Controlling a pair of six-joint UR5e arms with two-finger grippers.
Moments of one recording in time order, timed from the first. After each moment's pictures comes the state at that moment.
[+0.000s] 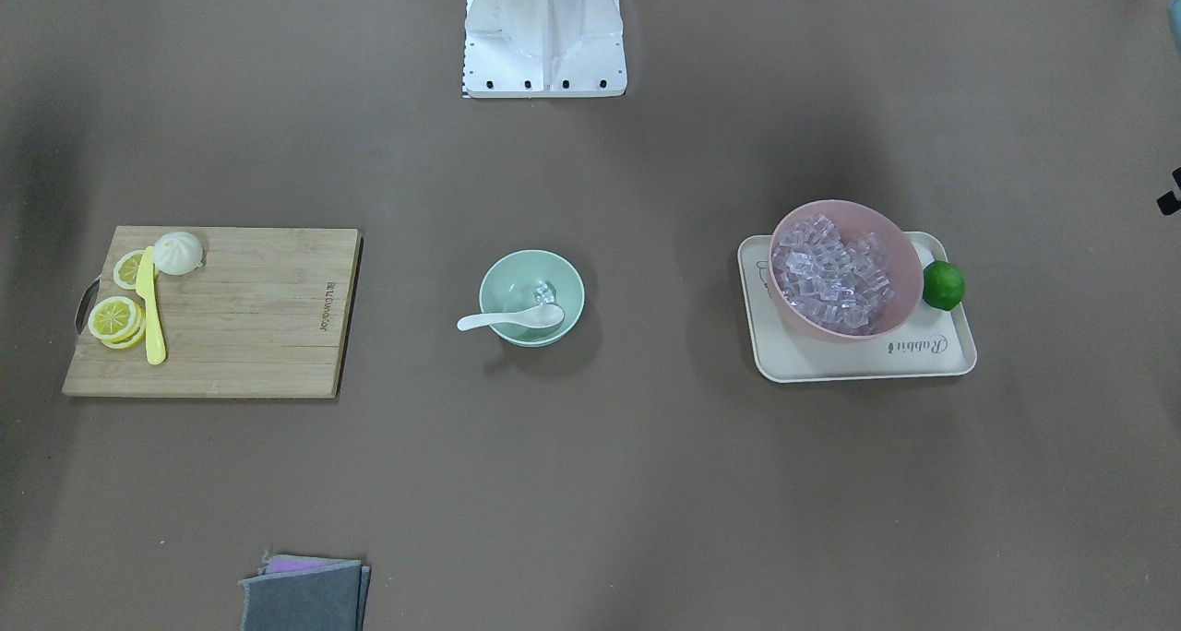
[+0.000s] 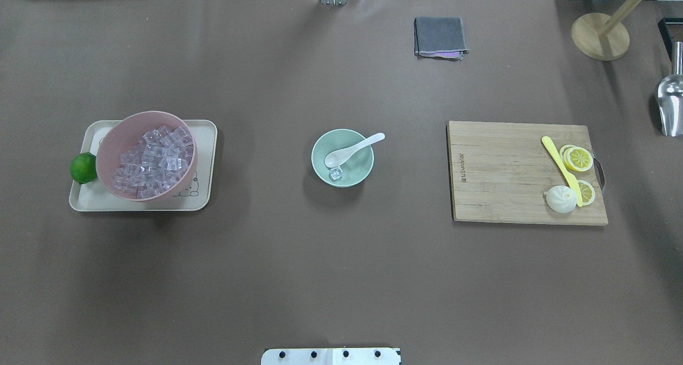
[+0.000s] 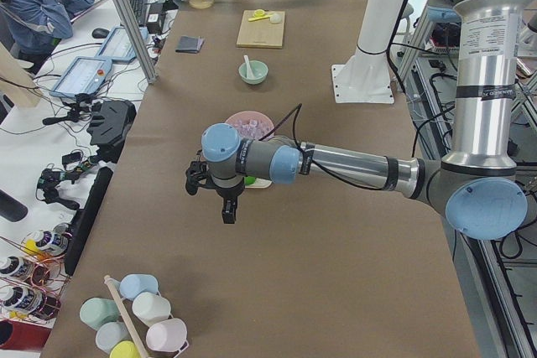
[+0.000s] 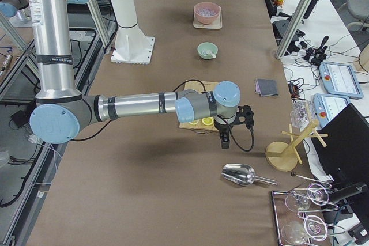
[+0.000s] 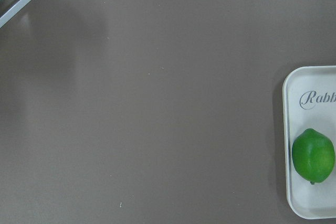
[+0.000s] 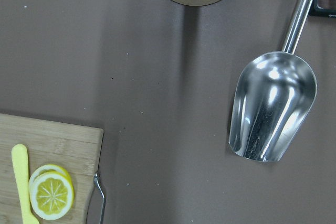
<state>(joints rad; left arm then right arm) -1.48 -1.55 -1.73 -1.59 -2.40 -0.16 1.47 -1.52 1.64 -1.42 2.37 0.17</state>
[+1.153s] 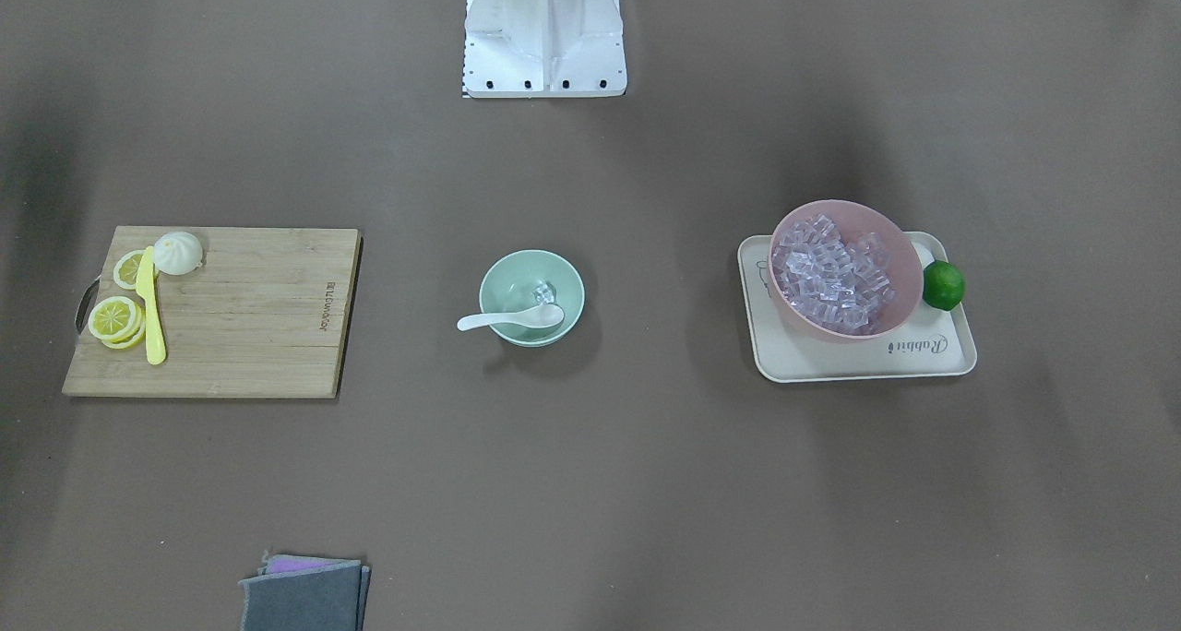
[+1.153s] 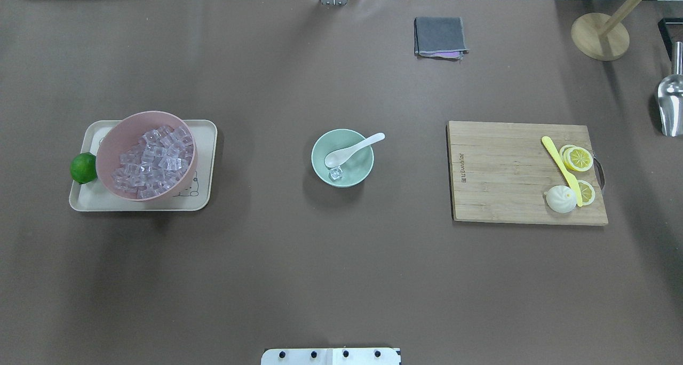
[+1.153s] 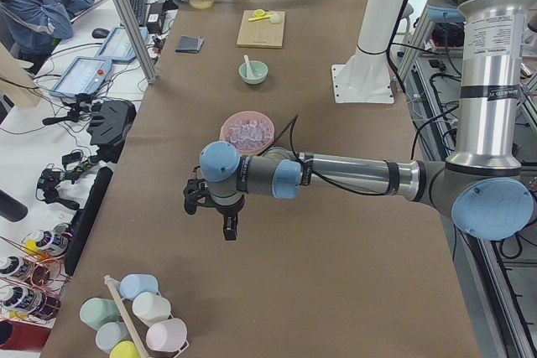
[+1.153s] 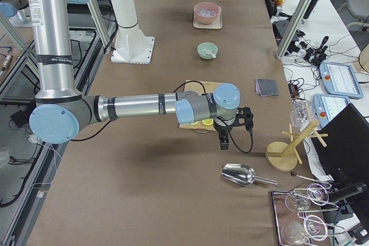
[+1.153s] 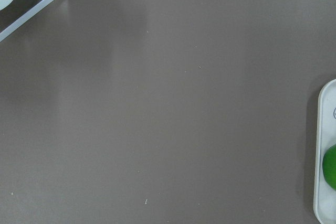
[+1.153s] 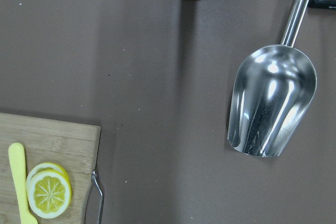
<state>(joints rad) -1.52 -1.54 -1.67 -1.60 -2.41 -0.16 1.47 -1.52 1.62 -1.42 2.38 0.17</state>
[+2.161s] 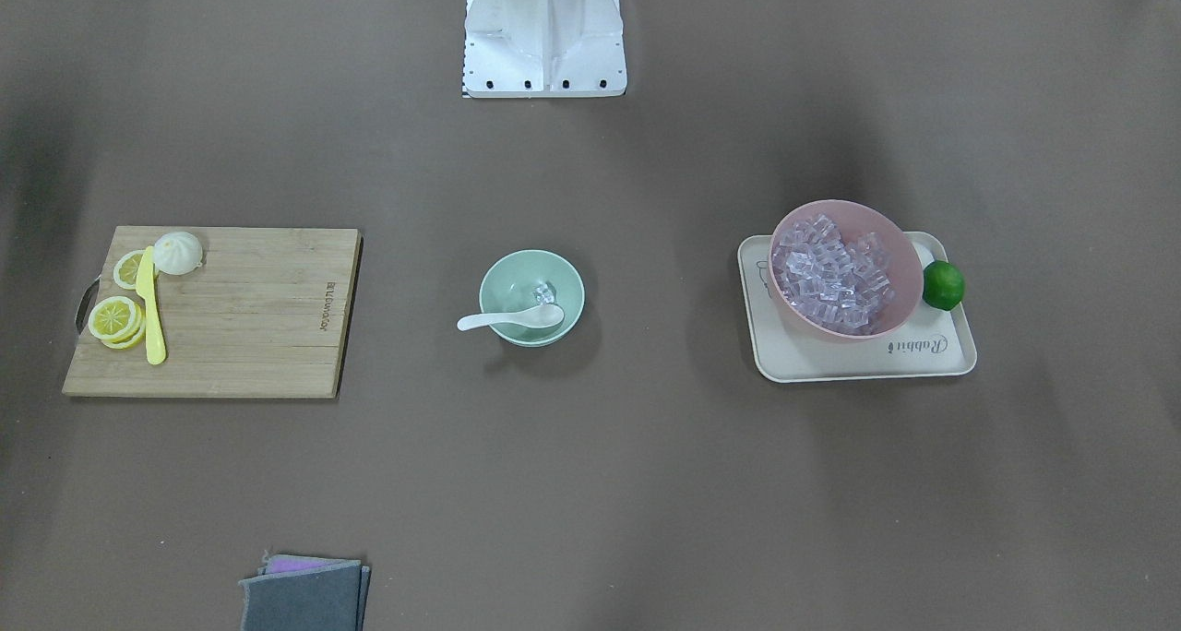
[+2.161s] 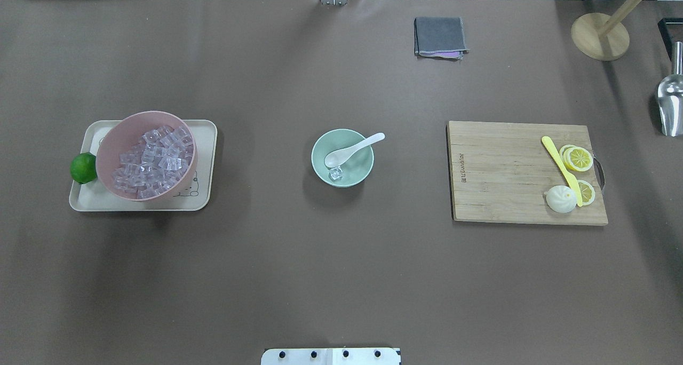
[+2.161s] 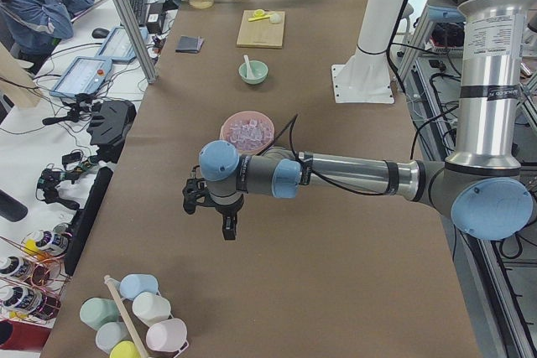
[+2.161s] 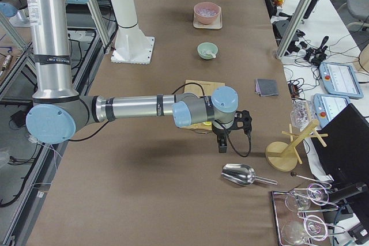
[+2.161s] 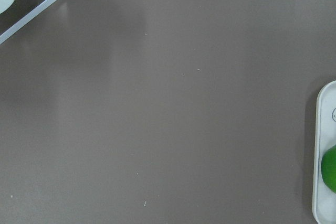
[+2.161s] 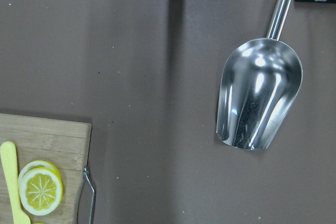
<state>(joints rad) -1.53 -1.55 -1.67 -1.60 -2.41 -0.16 1.49 -1.54 1.62 -1.42 2.38 0.17</state>
